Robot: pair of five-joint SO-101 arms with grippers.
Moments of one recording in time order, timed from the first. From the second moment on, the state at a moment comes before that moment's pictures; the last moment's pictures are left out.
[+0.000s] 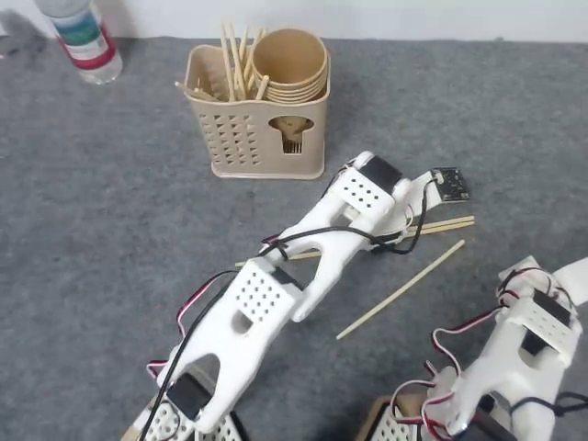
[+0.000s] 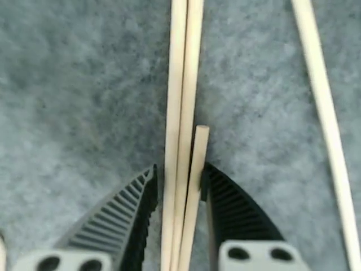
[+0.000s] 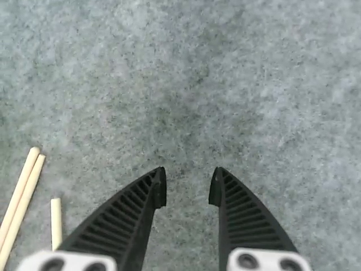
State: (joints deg) left arm 36.3 63.3 -57.5 96.0 -28.0; right arm 36.7 -32.5 68.4 29.7 -20.8
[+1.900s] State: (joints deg) left arm 0.9 -15.8 5.1 36.2 8.6; right arm 32.9 -32.5 68.4 29.7 -20.8
